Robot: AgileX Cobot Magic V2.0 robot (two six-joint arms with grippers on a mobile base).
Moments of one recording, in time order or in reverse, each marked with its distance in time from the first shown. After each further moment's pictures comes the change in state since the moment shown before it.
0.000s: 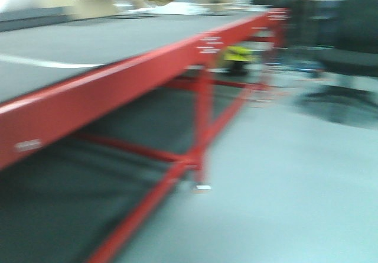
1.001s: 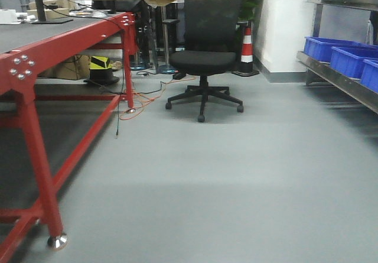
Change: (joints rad) left arm 0.000 0.000 0.000 -0.002 -0.002 0.000; right arm 0.000 0.000 0.000 -0.002 0.000 0.000
